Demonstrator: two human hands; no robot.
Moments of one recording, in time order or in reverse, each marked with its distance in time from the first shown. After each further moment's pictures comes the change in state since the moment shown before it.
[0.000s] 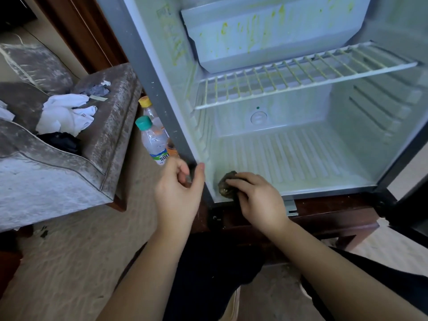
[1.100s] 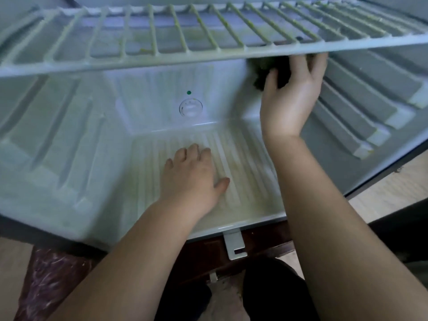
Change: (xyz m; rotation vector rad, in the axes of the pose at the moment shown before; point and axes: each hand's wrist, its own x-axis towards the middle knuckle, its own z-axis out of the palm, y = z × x) left_hand 0.022 0.021 0.194 0.532 -0.975 0.247; right_hand 0.158 0.145 -0.085 -0.163 0.872 0.254
